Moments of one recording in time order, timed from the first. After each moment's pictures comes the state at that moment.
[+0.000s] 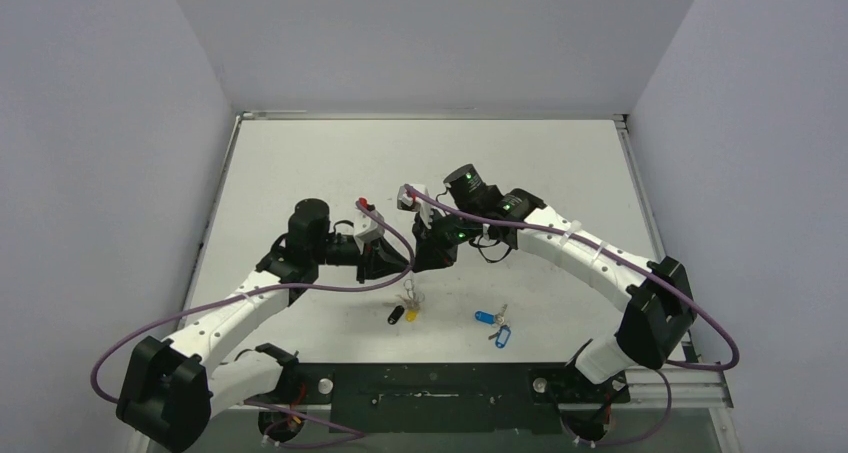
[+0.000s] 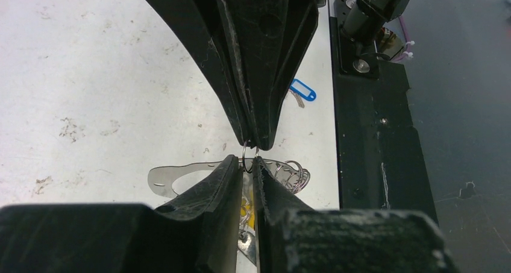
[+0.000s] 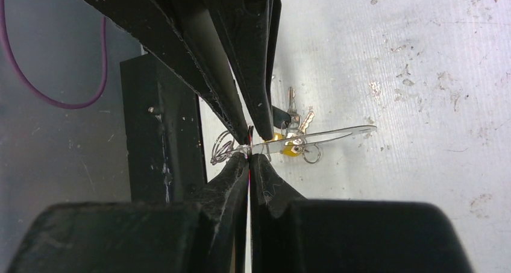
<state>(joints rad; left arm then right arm) -0.47 1.08 0.61 0.11 1.01 0.12 0.78 1.52 1.27 -0.62 -0.73 -0.22</state>
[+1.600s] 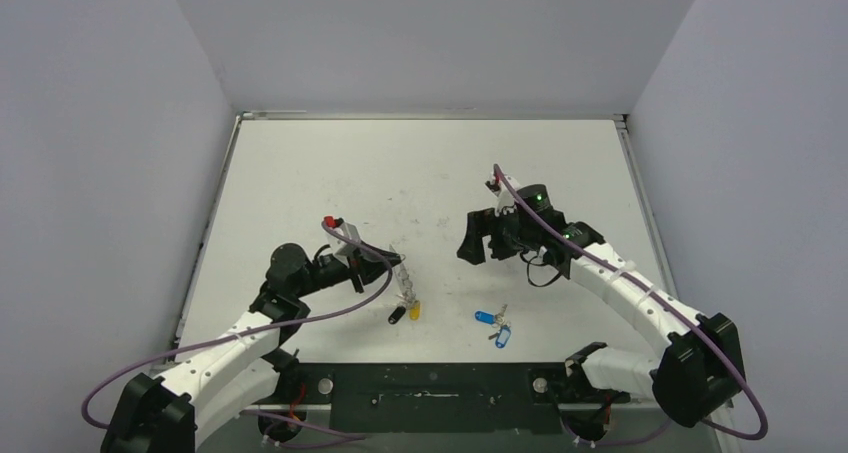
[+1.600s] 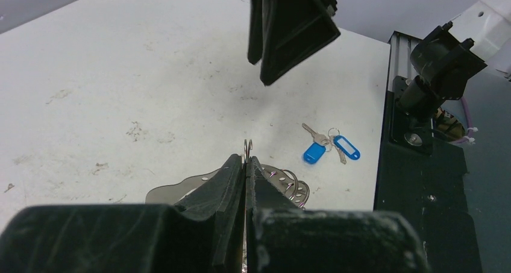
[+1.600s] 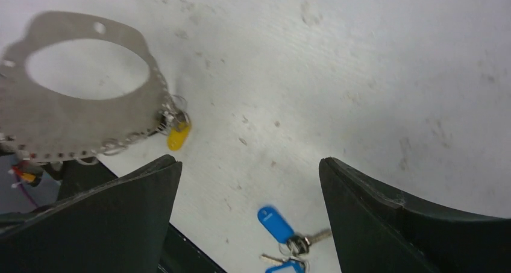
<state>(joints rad) -0.50 0.86 0.29 0.61 0.68 -0.19 0.51 1.20 0.87 -0.37 -0.37 0.26</state>
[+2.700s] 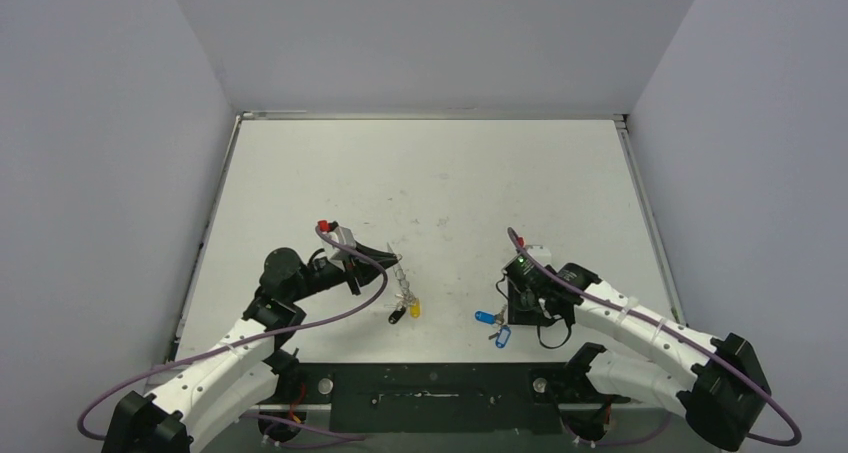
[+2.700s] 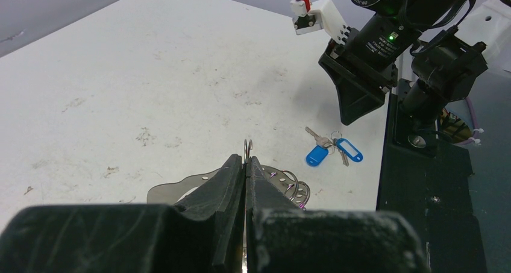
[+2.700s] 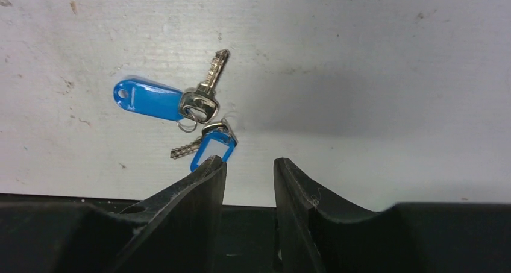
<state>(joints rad) -0.50 0.76 0.28 0.54 0.66 -0.17 0.76 1.01 0.61 -0.92 0.17 0.74</state>
